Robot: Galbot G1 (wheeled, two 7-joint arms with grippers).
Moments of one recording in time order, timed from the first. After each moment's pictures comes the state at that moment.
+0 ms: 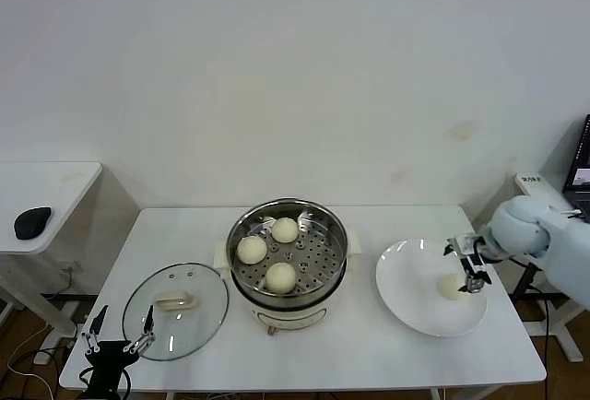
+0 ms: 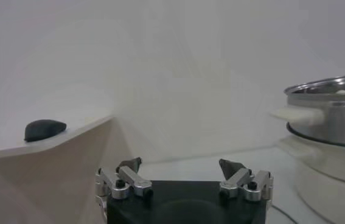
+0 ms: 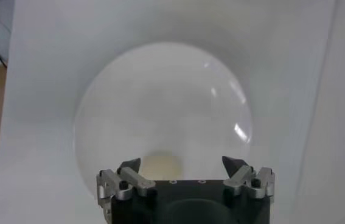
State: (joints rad) left arm 1.75 -1.30 -0.77 -1.95 -0.18 -0.19 -0.03; right arm -0.08 0.44 -0.74 1.49 -0.21 -0.26 -1.06
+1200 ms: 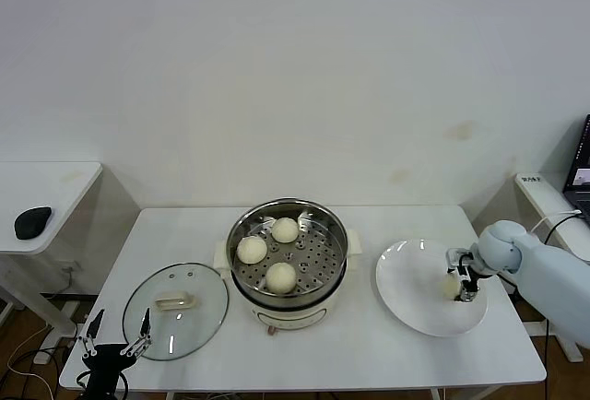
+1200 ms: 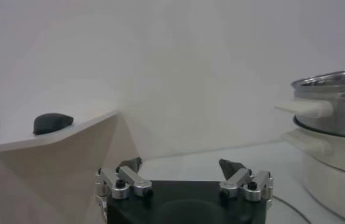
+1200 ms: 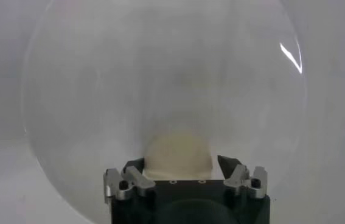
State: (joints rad) left arm 1.76 -1.31 -0.78 -1.94 -0.18 -0.19 -0.03; right arm -0.25 0.61 -0.58 1.24 -0.30 -0.26 -1.02
